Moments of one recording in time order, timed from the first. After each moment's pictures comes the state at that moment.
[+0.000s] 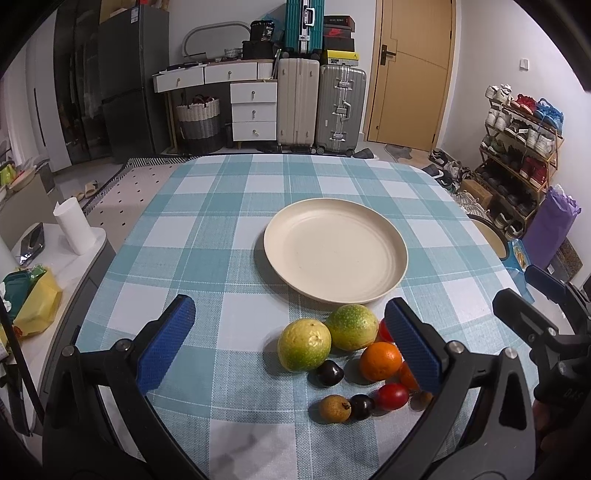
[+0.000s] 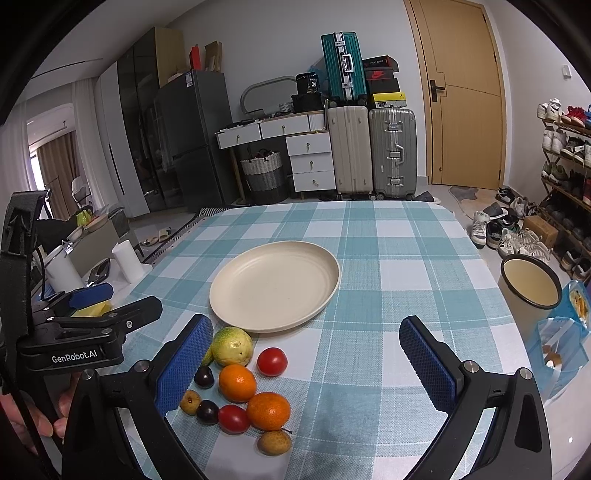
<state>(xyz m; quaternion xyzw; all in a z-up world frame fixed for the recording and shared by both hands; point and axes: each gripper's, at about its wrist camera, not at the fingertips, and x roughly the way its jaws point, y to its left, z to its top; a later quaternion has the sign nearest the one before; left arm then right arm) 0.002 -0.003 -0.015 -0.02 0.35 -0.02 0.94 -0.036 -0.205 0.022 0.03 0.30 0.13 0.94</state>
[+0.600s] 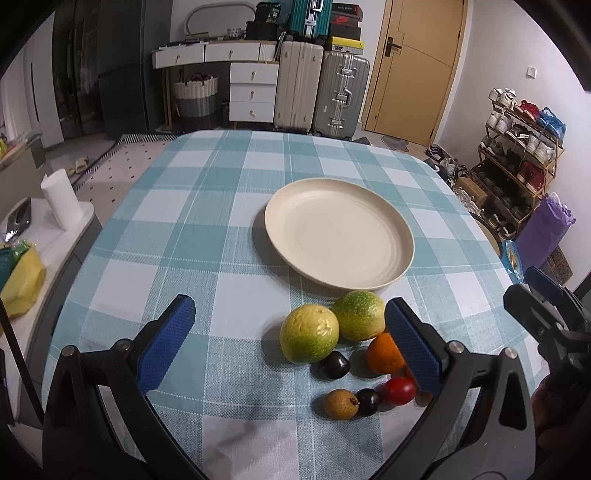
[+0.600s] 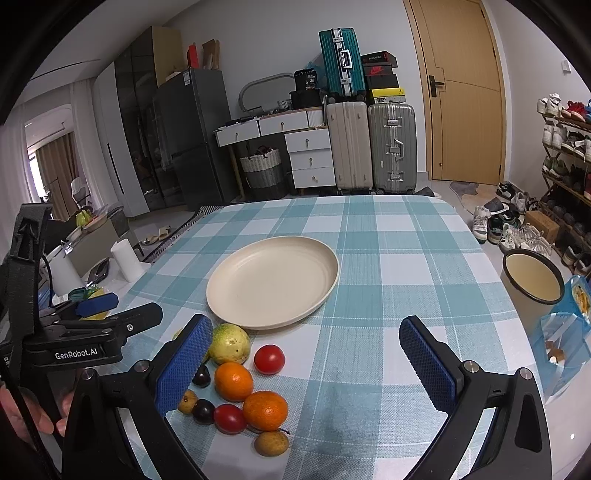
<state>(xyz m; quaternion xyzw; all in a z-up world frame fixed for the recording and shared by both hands) 0.018 0.020 -0.038 -0.06 0.39 -0.03 0.92 -0.027 -0.209 0.013 0.03 0.31 0.13 0.94</state>
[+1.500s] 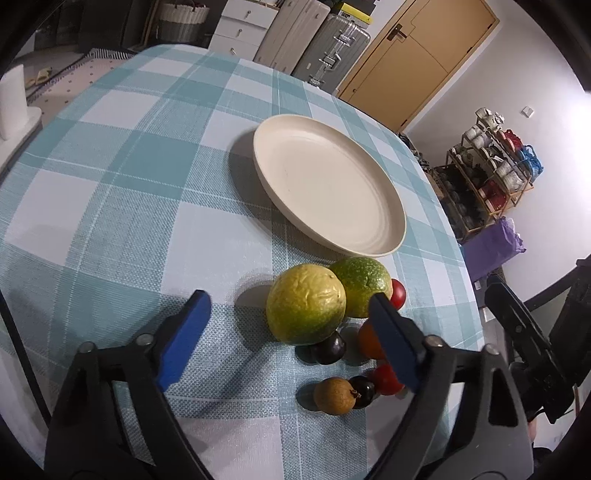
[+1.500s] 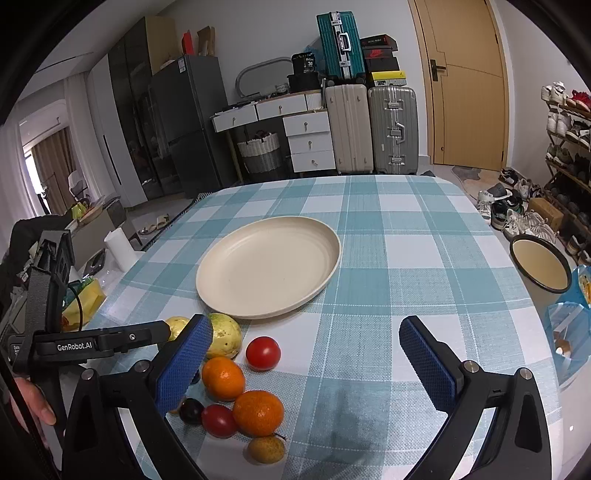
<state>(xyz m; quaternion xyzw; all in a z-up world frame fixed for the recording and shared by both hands) 0.060 0.055 -0.111 -0.20 0.47 -0.13 0.85 -0.007 -0.203 -0.001 0.03 0.32 0.13 0.94</state>
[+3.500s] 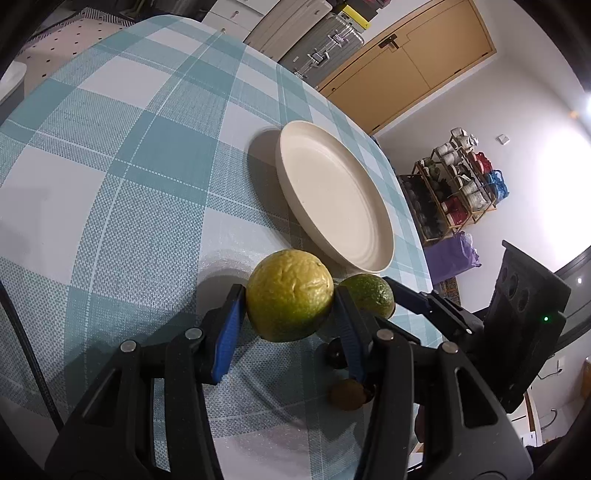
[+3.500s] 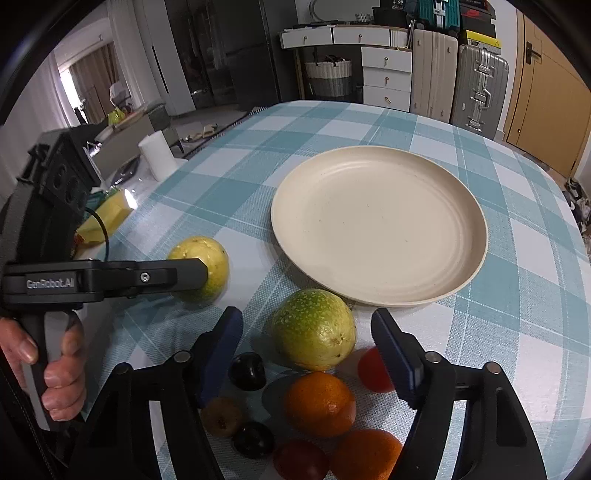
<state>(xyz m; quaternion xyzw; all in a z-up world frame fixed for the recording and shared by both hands) 0.085 0.114 -0.135 -0.29 0.47 -0.20 0.81 0.044 -0.090 -0.049 -0.06 0.46 0.24 0.85</state>
